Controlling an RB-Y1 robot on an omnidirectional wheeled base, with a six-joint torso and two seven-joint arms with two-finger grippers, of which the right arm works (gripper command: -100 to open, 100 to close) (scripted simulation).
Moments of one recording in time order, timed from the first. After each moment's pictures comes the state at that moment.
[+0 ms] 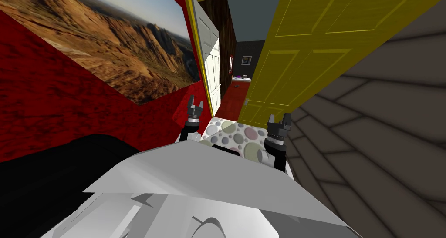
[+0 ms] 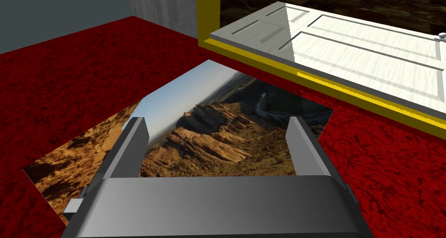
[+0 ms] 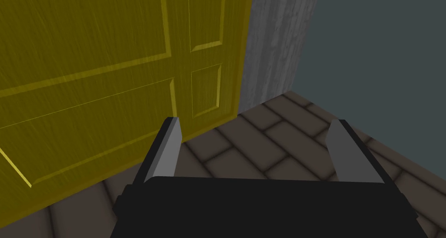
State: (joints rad) arm 0.39 -0.08 0.02 -2.01 -0.01 -0.64 -0.04
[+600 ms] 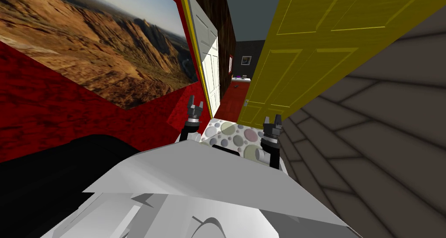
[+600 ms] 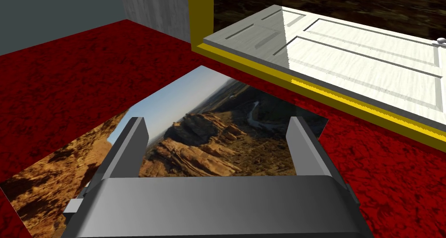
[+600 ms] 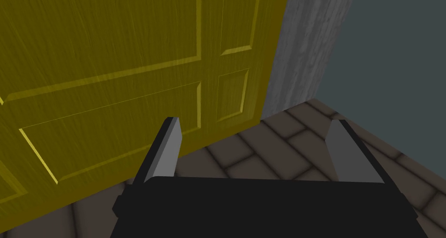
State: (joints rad) arm 0.34 -0.09 0.02 -1.87 -0.01 -0.66 -0.03
